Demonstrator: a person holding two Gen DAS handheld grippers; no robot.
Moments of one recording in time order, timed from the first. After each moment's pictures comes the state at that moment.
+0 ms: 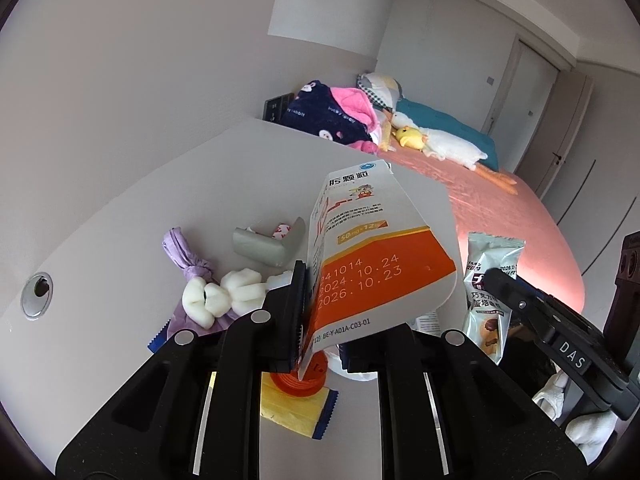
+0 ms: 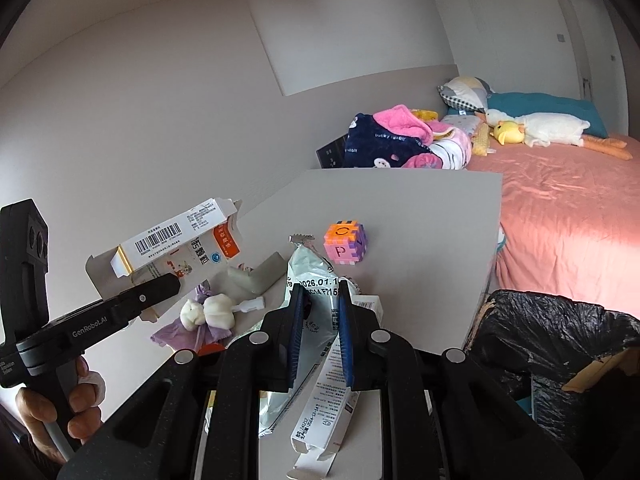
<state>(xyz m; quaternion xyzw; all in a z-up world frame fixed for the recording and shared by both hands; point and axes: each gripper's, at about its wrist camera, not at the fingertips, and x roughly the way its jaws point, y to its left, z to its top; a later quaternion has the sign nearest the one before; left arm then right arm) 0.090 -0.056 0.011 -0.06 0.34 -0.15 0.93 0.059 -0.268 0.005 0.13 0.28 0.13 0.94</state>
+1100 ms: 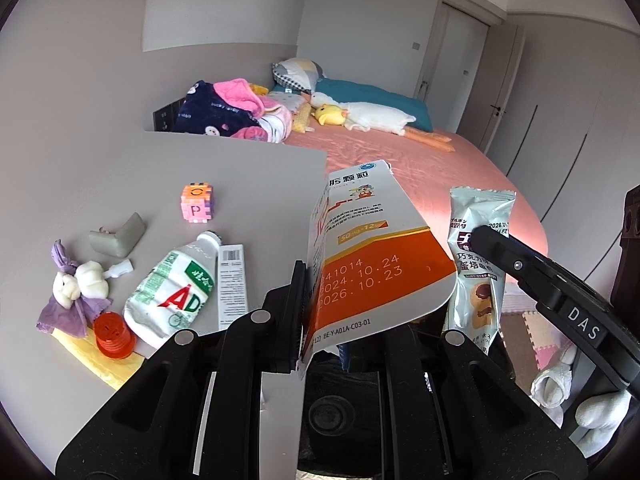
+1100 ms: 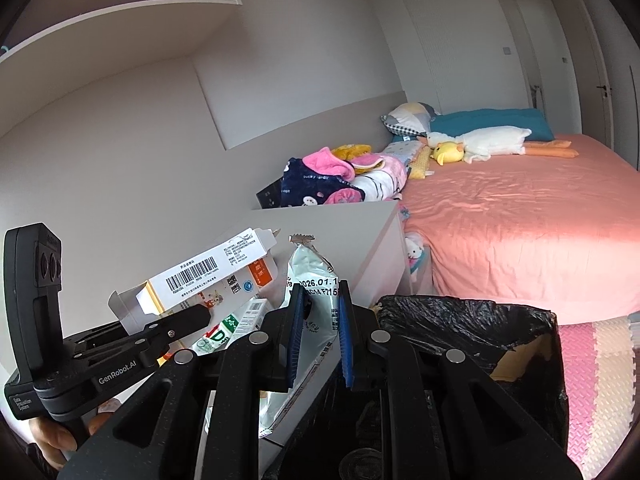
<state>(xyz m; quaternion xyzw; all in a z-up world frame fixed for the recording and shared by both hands) 0.028 -0.211 0.022 0.01 0.34 -0.26 0.91 -0.034 -0.390 0.032 0.15 0.23 0.05 0.96</state>
